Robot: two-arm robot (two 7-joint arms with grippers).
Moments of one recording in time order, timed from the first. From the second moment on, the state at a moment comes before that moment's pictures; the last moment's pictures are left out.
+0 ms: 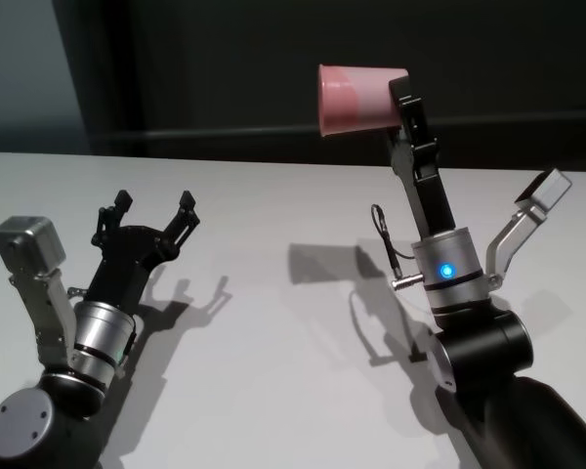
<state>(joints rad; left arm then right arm) -0.06 0.19 0.21 -1.42 -0.40 -0.27 -0.15 0.42 0.00 -0.31 -1.00 1.51 -0.04 0.90</state>
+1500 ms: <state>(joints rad) -0.06 0.19 0.21 -1.42 -0.40 -0.26 -0.15 0.37 0.22 -0.42 -1.30 1.10 -0.19 0.48</state>
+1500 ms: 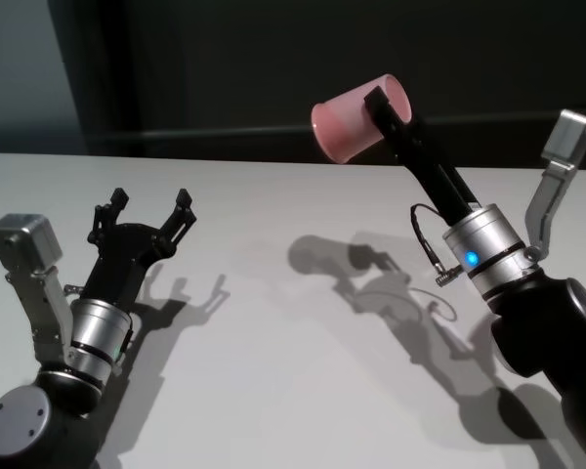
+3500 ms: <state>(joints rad) -0.06 0.20 0.21 -1.42 -0.40 -0.26 -0.15 0.45 0.24 -0.63 -1.28 0.53 -0.02 0.22</state>
